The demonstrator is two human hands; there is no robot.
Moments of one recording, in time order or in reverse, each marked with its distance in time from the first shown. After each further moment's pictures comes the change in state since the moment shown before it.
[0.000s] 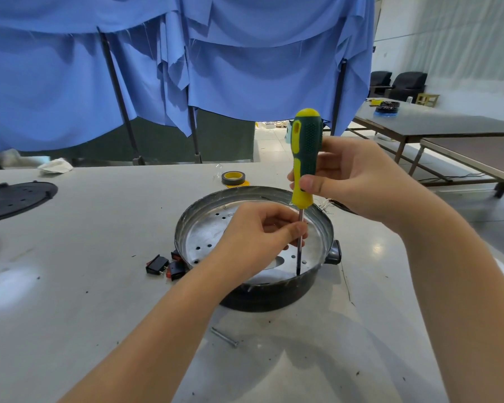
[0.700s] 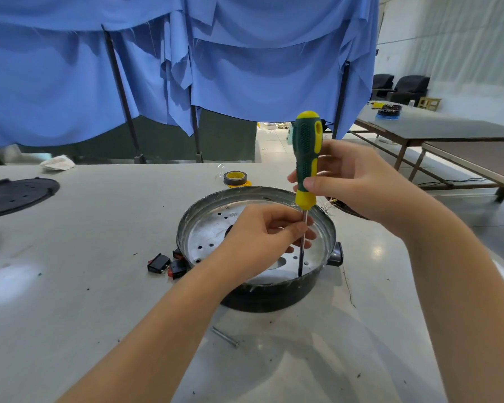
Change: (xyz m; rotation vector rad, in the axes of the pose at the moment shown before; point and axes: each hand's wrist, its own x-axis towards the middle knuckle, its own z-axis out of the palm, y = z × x) left_hand 0.000 0.001 0.000 -0.017 -0.051 -0.057; right_hand 0.002 -0.001 0.001 0.003 -0.030 0.084
